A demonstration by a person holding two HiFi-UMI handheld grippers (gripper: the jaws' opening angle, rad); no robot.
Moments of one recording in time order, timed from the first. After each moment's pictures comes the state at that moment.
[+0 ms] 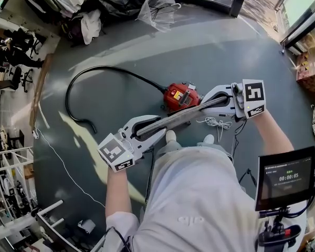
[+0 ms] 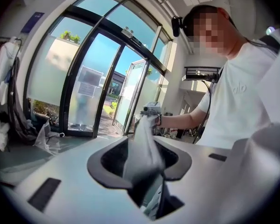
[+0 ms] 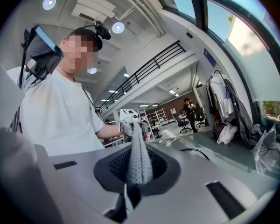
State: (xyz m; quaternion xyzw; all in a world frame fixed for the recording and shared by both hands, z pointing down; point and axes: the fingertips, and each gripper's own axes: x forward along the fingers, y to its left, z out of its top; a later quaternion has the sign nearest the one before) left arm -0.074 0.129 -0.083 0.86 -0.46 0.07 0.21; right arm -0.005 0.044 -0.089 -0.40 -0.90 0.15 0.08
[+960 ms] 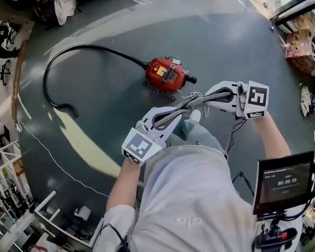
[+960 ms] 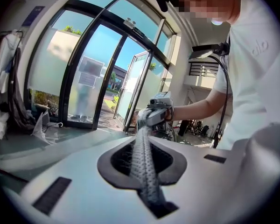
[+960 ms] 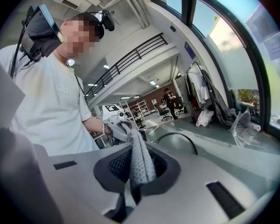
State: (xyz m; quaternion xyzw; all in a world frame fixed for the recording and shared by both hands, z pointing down) left arm 0.004 0.091 0.010 0.84 -0.47 0.08 0.24; right arm 0.043 0.034 -0.001 -0.29 -0.93 0.17 0.17
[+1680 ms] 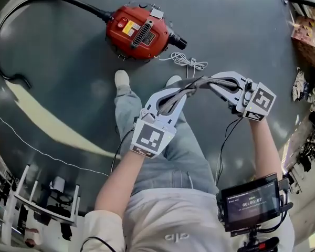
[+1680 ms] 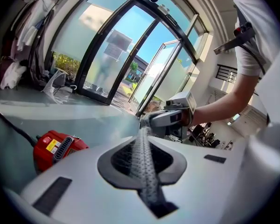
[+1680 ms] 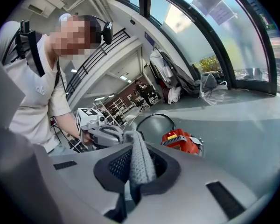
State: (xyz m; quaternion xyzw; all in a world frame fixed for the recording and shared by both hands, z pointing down) left arm 0.065 0.042 0.310 0.77 -0.53 0.06 0.36; right arm 0.099 -0.021 0.303 -0.16 -0.92 0.27 0.25
